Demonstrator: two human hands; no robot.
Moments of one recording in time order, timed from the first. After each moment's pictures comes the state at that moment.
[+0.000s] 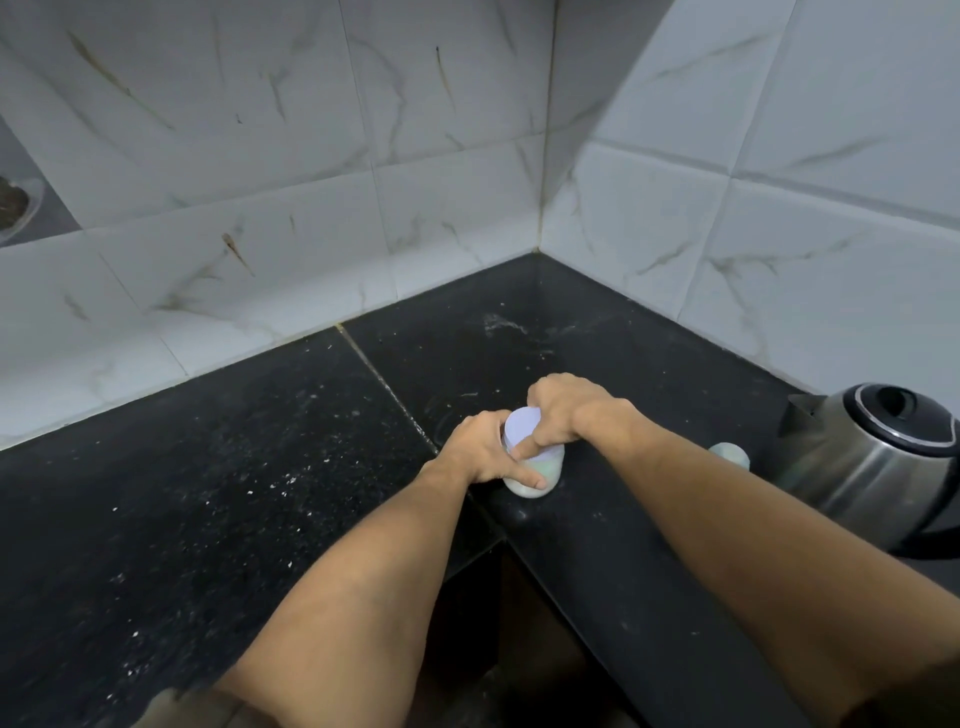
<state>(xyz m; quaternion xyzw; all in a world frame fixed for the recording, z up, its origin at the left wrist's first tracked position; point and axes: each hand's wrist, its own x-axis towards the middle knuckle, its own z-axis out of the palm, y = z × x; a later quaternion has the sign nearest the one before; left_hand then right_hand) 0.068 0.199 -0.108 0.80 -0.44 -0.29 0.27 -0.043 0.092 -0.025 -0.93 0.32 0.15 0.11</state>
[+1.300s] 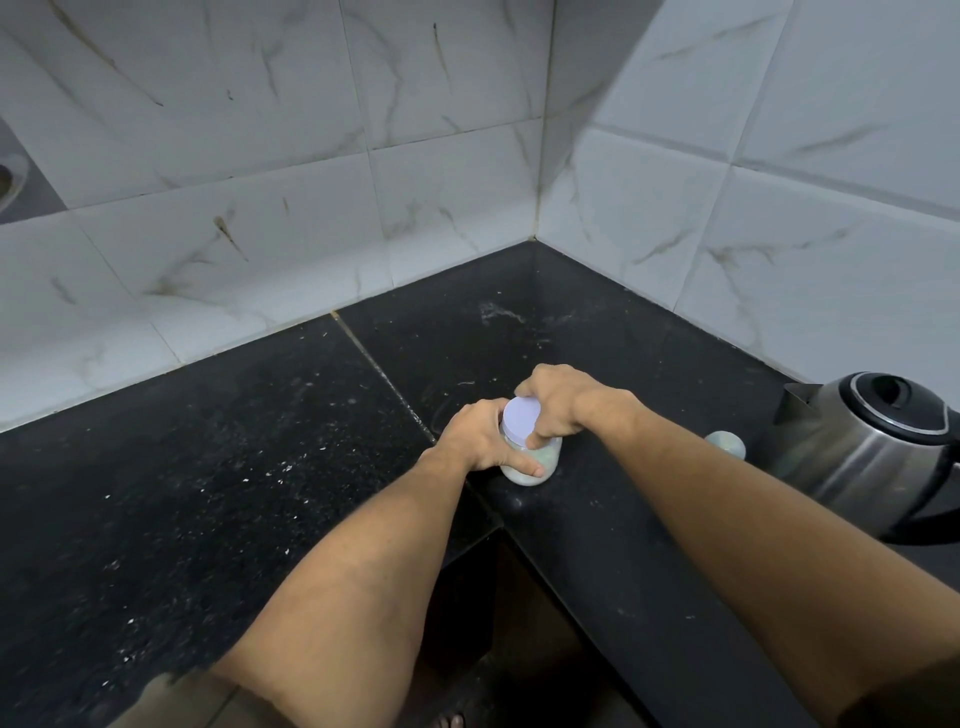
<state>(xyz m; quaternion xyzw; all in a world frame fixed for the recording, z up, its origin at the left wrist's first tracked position) 0.067 0.199 -0.114 0.80 -0.44 -0.30 0.27 -0.043 0.092 -0.034 -0.93 0.30 0.15 0.13</state>
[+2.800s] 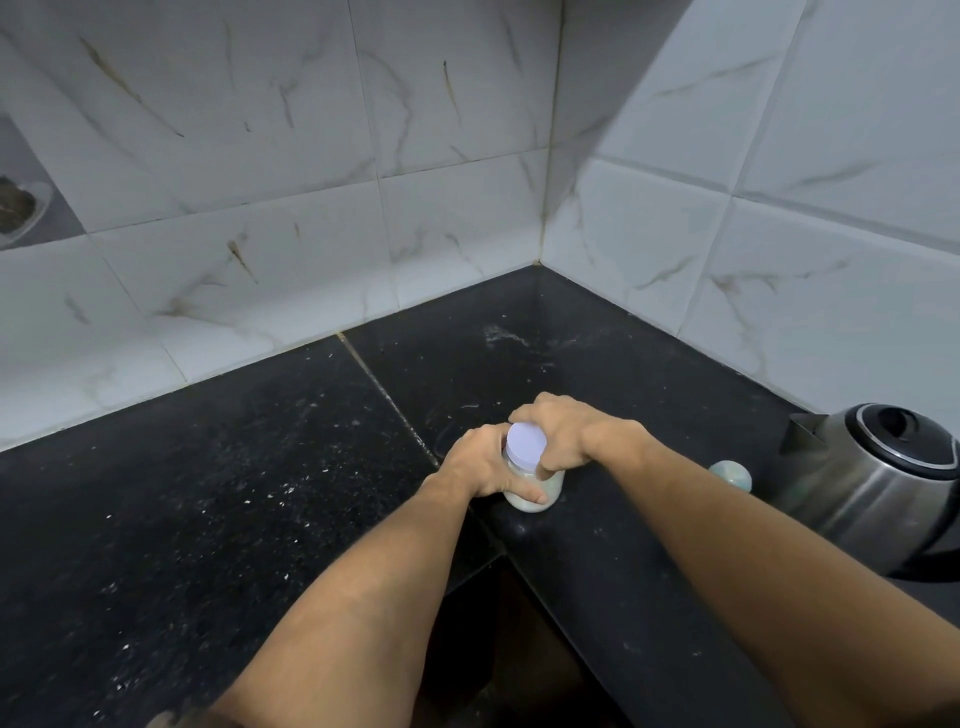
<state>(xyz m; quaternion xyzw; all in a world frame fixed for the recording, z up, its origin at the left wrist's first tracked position) 0.071 0.197 -0.118 0.80 -0.45 -0.30 0.27 -0.048 0.094 -0.031 -0.95 0.25 0.17 0.11</state>
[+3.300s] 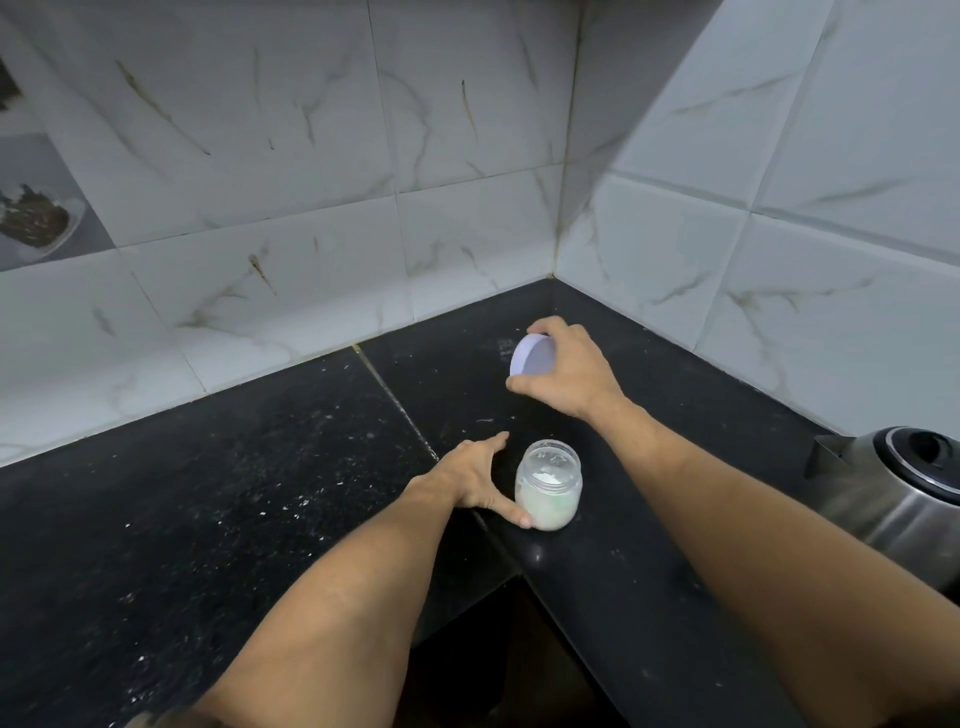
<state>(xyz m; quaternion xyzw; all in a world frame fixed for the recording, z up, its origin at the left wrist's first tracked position) 0.104 0.212 -0.114 0.82 -0.44 -0.33 0.14 -0.019 0.090 0.012 -0.87 0.33 -0.19 0.32</state>
